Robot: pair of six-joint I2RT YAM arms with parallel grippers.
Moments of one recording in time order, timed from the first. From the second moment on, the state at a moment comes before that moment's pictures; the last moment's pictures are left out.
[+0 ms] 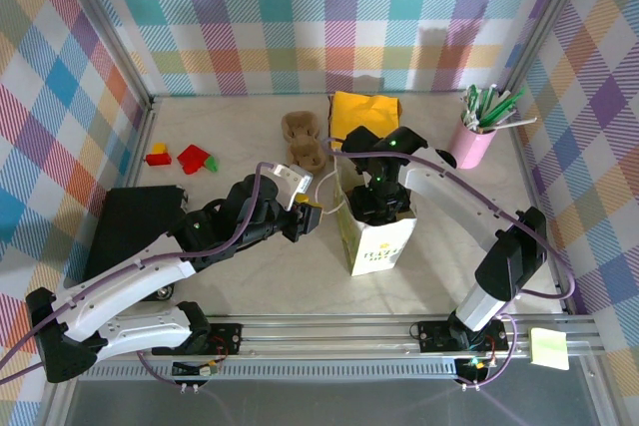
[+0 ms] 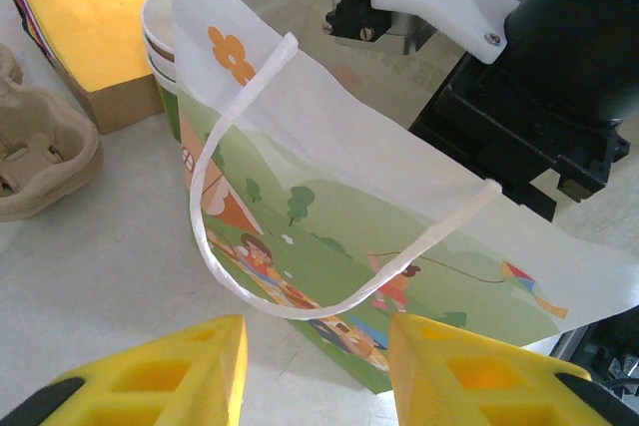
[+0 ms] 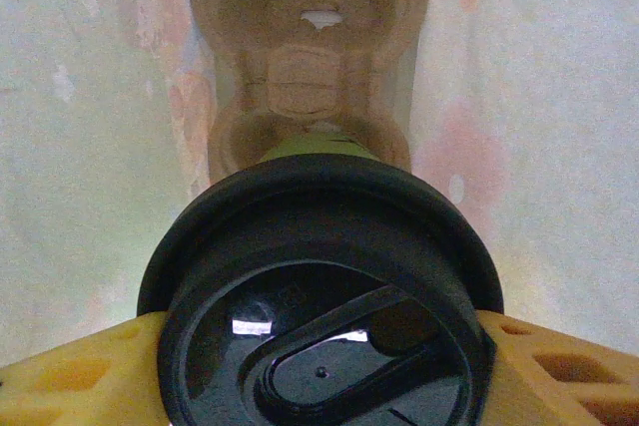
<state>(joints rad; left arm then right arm) -0.92 1.04 1.00 -0.48 -0.06 -0.29 0.74 1.64 1.60 -1.45 0.02 0.47</state>
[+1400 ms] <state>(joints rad) -0.92 1.04 0.98 -0.47 -0.05 -0.29 0.74 1.64 1.49 -1.34 0.01 0.47</state>
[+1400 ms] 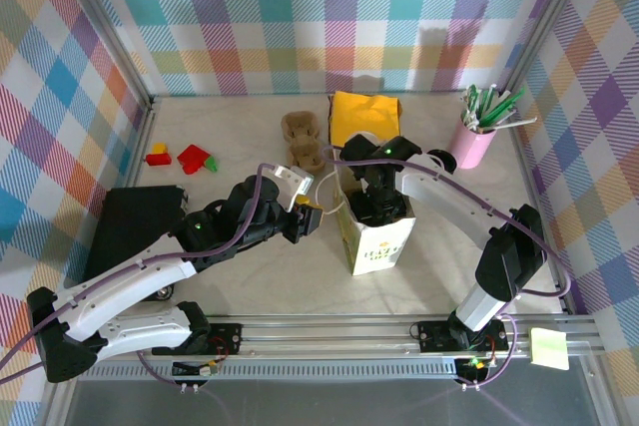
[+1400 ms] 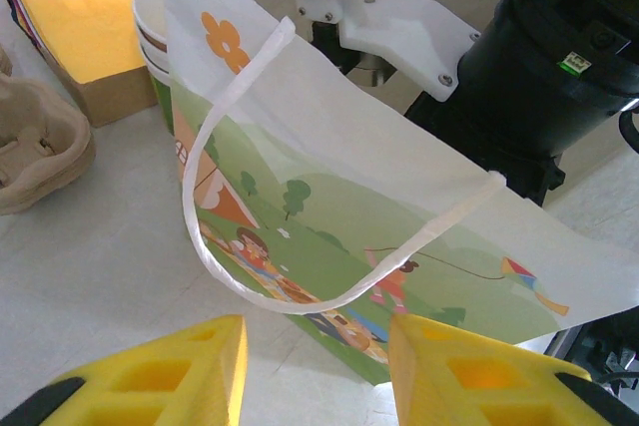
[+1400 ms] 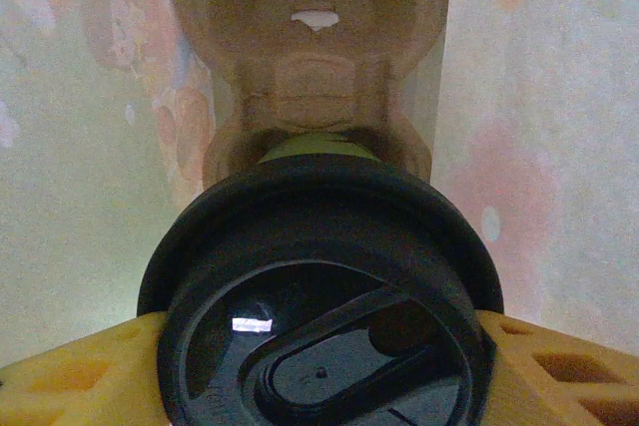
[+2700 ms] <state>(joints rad) -0.92 1.07 0.98 -0.45 -0.04 -0.29 0.75 1.64 1.45 -1.31 0.01 0.47</state>
